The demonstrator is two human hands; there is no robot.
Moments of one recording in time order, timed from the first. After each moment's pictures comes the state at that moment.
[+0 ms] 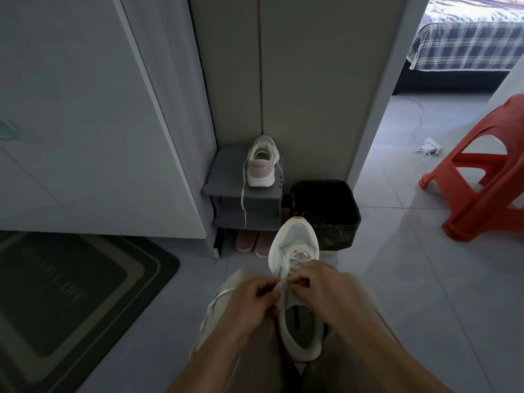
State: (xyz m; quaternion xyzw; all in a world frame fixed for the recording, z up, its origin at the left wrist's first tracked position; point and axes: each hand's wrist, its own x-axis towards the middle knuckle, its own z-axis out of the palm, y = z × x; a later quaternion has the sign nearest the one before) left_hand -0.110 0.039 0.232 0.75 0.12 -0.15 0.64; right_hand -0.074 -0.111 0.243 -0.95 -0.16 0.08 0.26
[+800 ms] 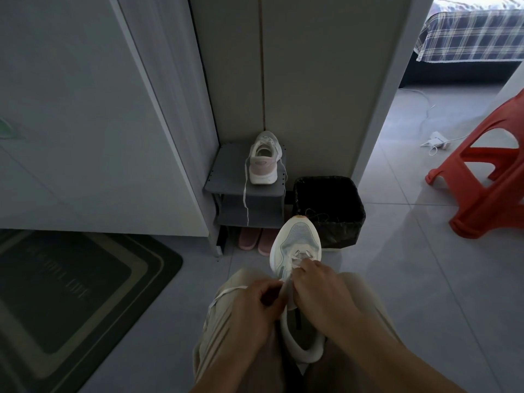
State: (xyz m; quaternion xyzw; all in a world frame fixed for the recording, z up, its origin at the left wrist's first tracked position) left_hand -0.116 0.034 0.222 0.82 0.09 -0.07 0.56; right_hand -0.077 -0.098 0.256 -0.96 -0.25 0.07 0.11
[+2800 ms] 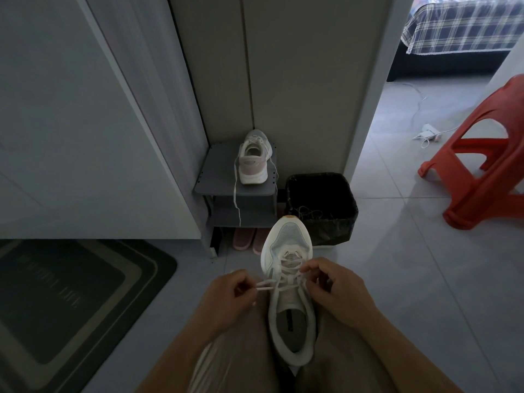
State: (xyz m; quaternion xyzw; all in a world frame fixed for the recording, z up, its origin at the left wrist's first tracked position) left_hand -0.094 0.069 0.232 0.91 -0.01 -0.09 0.40; right_hand -0.067 -0.154 0.221 -0.92 -0.16 0.07 0.36
